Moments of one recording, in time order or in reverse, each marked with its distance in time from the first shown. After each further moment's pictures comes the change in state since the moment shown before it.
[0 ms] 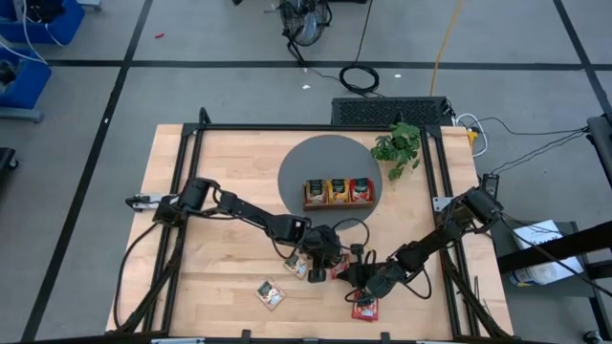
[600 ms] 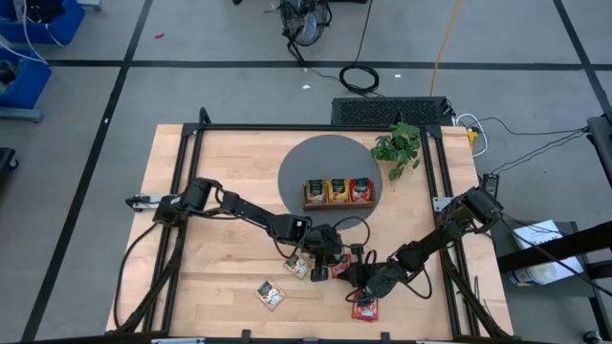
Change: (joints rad) left arm 0.004 0.027 0.003 0.034 0.006 -0.014; right arm 0.000 0.000 0.000 0.012 0.006 -0.028
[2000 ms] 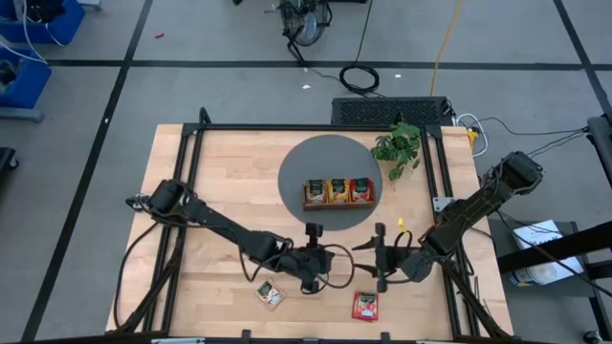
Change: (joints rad) left arm -0.202 -0.225 -0.003 -0.088 -0.674 0.316; right arm 0.057 -0.544 -0.001 -0.178 0.205 -0.065
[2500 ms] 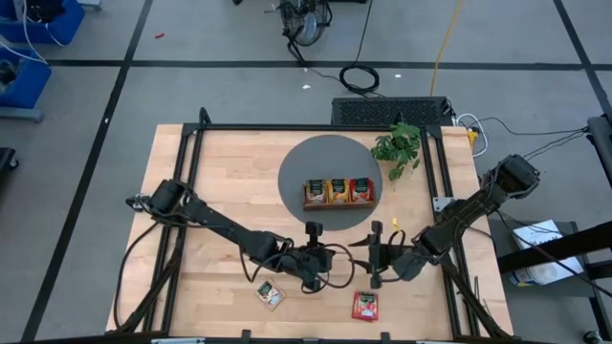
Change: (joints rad) left arm 0.005 0.001 0.000 0.021 -0.031 0.002; right arm -0.051 0.067 0.000 -0.006 -0.001 0.020
